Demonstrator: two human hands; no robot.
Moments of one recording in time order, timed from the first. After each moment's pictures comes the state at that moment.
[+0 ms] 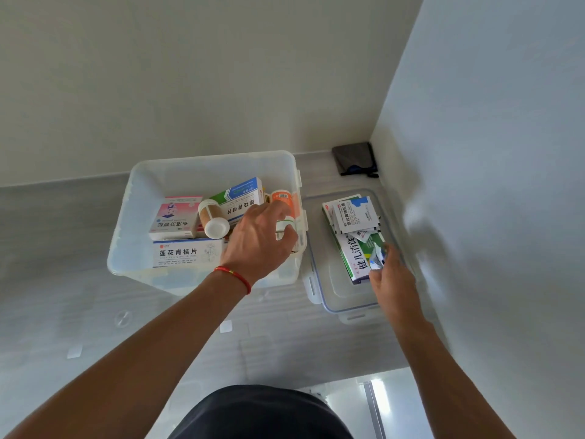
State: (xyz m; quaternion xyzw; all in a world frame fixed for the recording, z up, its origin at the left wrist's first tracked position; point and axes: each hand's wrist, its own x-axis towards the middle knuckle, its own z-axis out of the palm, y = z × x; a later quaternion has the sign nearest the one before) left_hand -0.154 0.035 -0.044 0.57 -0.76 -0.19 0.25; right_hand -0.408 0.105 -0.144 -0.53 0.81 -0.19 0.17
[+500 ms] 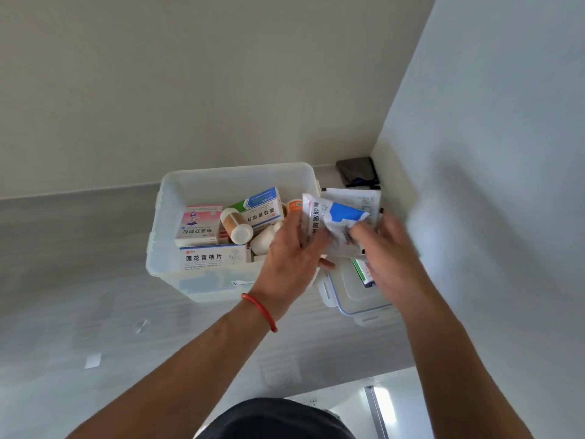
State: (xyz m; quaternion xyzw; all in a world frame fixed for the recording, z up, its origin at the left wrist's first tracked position) left_hand -0.151 0.089 0.014 0.46 -0.52 -0.59 0.43; right_hand -0.310 0.099 0.008 -0.41 0.59 -0.50 0.48
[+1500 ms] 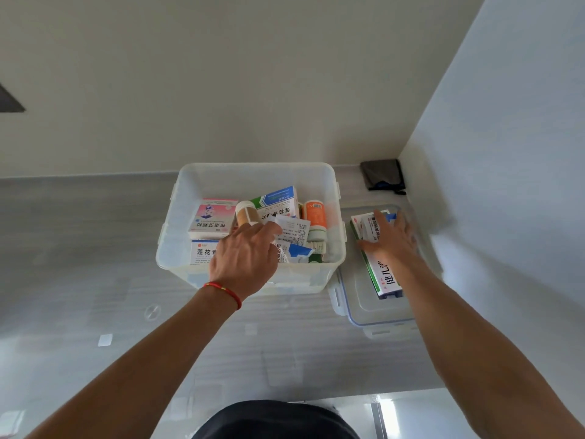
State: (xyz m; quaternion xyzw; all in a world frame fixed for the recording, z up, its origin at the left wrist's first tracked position) left_hand -0.077 0.051 -0.047 0.61 -0.78 -0.05 0.13; right_hand -0.383 -0.020 -0.136 -0.56 0.79 0.00 0.24
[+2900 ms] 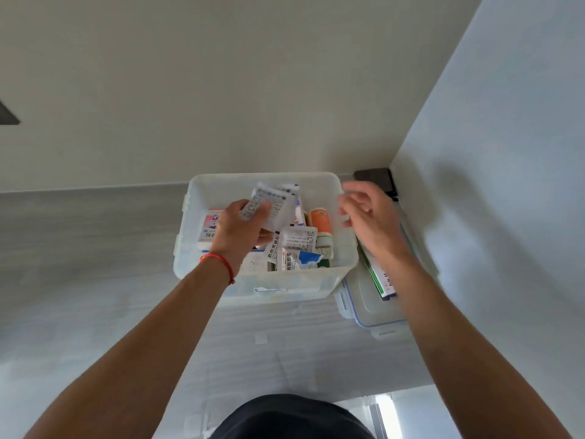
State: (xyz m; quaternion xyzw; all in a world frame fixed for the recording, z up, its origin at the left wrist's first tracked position) left_hand -0.044 0.006 -0.024 0.62 -0.41 -0.52 0.41; right_hand -0.279 0.012 -0.013 -0.52 0.64 -0.44 0.36
